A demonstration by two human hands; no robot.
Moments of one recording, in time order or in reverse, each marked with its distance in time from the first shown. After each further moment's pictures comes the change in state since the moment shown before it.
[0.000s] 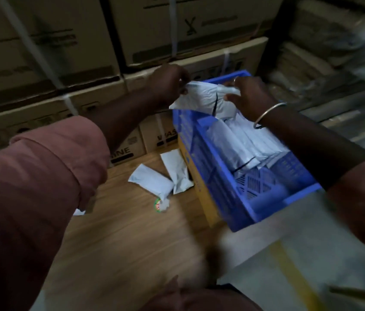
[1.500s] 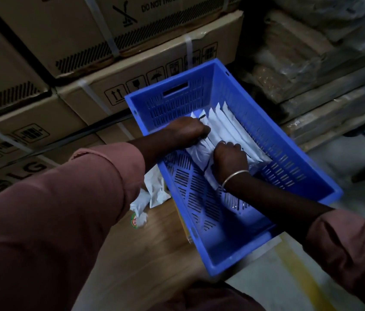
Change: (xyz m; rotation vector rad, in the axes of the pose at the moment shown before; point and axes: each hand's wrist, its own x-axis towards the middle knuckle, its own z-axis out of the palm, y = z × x) left_hand 0.099 0.076 0.200 0.162 -0.578 0.066; right_hand -0.051 0.117 0.114 -0.278 -0.197 0.307
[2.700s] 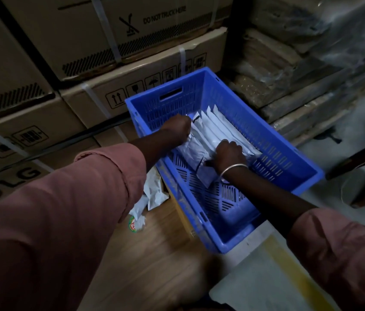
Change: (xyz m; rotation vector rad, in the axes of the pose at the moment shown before) left_hand -0.019 -0.015 0.003 -0.145 0.175 -0.109; right_hand -0.015 -0.002 0.000 0.251 -0.069 0.258
